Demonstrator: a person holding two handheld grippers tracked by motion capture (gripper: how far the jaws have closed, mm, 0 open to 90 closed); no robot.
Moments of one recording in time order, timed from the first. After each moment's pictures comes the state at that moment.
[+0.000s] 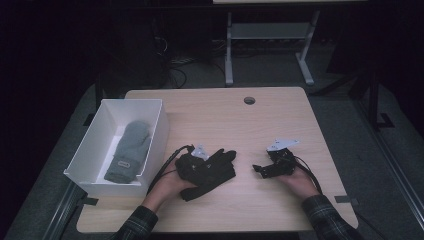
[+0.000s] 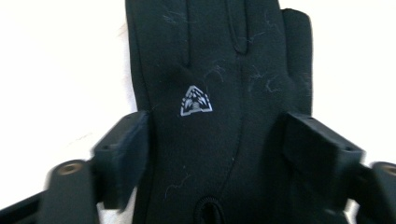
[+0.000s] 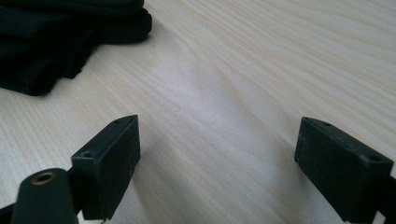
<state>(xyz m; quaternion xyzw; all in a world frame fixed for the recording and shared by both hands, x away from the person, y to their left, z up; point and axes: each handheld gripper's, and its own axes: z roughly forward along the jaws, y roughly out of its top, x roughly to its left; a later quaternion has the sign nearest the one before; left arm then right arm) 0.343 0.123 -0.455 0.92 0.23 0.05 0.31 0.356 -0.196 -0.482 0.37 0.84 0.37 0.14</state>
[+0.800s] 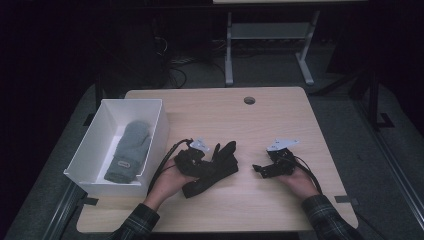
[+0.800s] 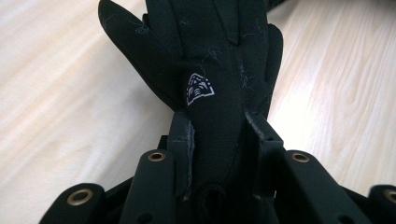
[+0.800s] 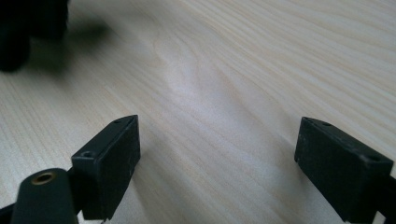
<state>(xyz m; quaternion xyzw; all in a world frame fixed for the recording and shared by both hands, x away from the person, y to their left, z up) 0.339 0.119 -0.409 0.91 0.27 0.02 0.33 0.356 -0.196 -0.482 0.37 0.84 0.37 0.14</state>
